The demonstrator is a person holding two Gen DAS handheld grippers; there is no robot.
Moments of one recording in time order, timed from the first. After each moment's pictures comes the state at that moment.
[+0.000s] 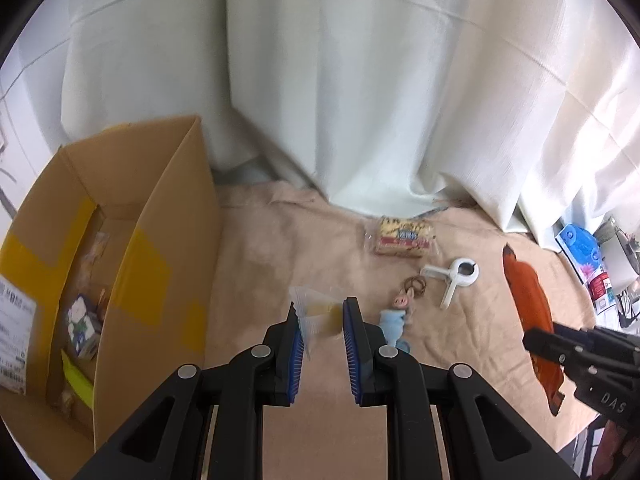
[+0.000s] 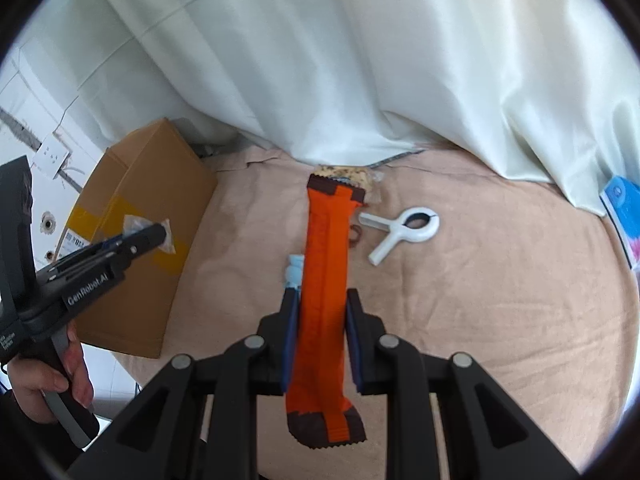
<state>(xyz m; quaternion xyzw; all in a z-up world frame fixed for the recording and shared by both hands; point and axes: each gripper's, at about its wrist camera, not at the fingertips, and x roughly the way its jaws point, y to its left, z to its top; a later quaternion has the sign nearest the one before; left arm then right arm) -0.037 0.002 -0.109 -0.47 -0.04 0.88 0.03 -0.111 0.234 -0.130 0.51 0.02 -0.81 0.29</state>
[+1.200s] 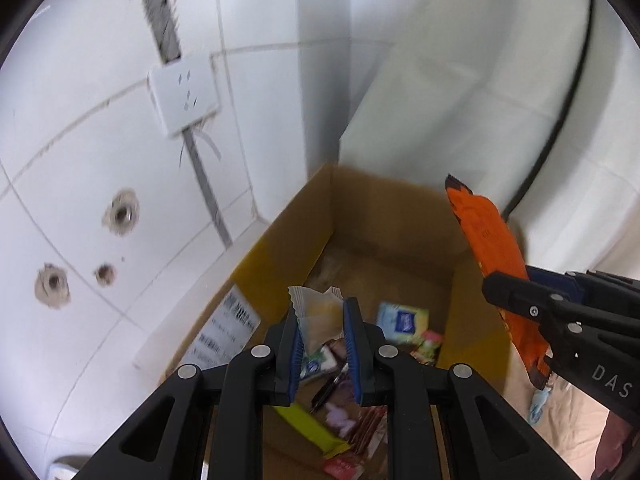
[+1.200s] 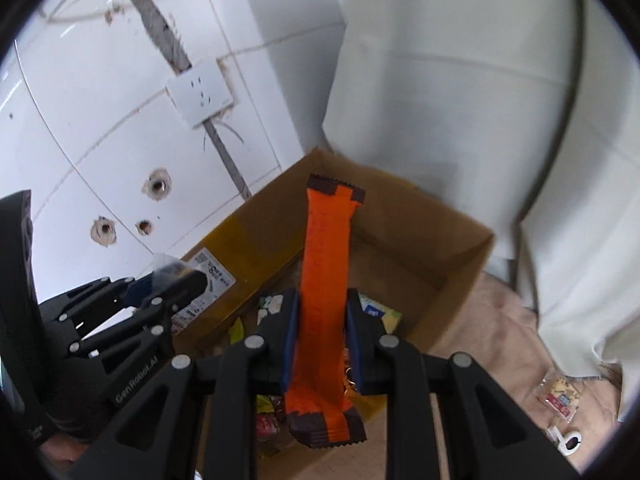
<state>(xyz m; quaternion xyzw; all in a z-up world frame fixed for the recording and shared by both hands) 0.011 -0.236 -0.042 -0.42 -0.10 0.88 -0.21 -0.078 -0.086 -0.056 0.42 0.15 -0.73 0.52</state>
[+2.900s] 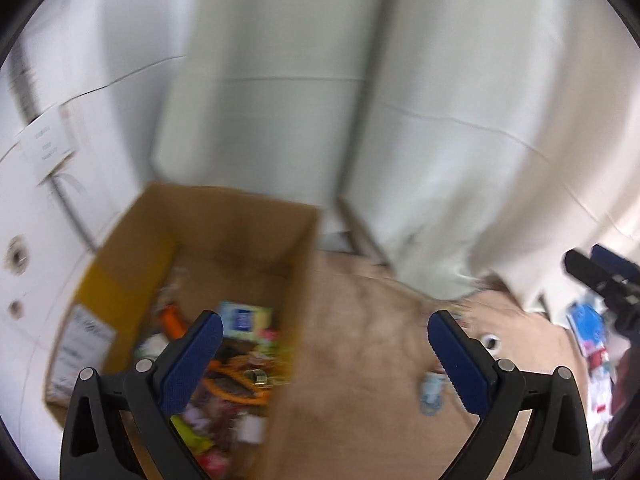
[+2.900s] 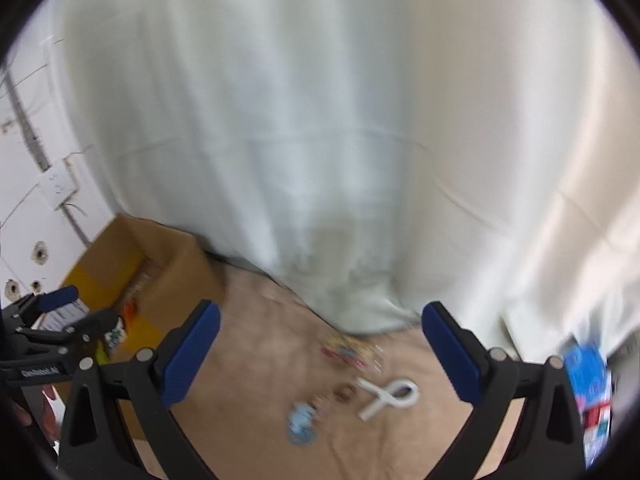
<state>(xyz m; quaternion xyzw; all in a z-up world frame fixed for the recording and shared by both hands) -0.045 -0.070 -0.022 -0.42 -0.08 0.90 -0.03 -0.165 0.173 -0.023 0.37 0.09 -0.88 0.28</state>
